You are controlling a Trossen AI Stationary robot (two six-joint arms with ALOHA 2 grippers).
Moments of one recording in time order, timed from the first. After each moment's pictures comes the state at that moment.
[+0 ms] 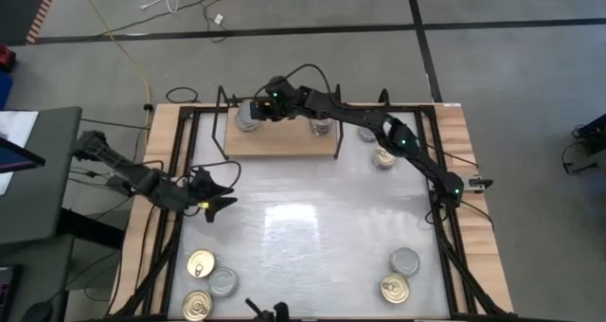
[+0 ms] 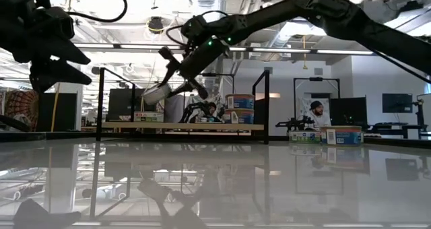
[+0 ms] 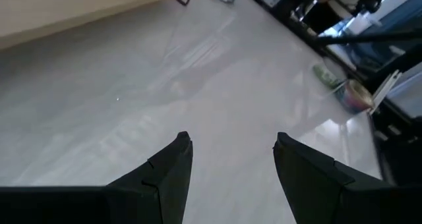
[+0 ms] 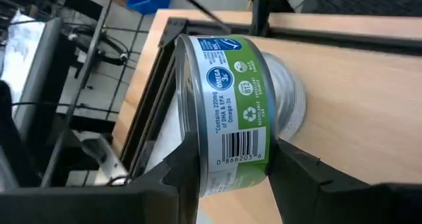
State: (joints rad) left arm -0.52 0.38 0.26 -0.33 -0.66 -0.90; right arm -0.41 2.46 2.34 -0.45 -0.10 0.92
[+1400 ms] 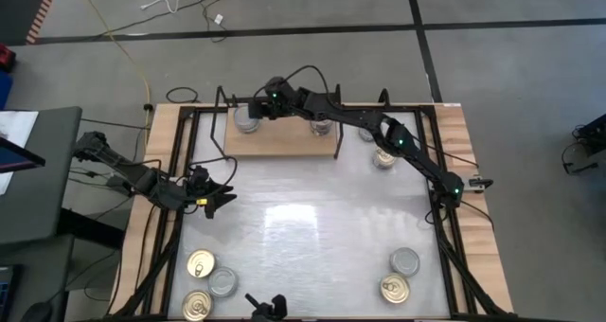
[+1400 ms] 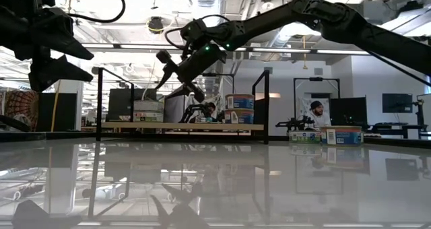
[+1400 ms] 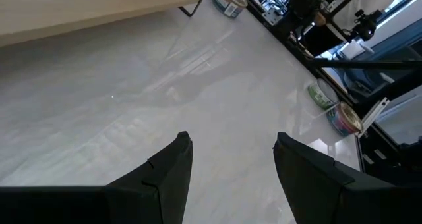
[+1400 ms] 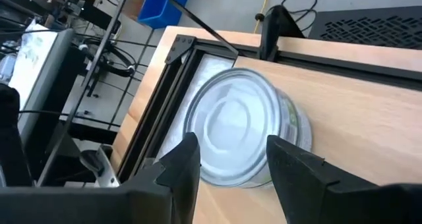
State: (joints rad) left arm -0.52 0.36 0.26 -0.33 -0.69 -0.98; right arm -0.41 2.50 2.34 -0.35 -0.07 0.87
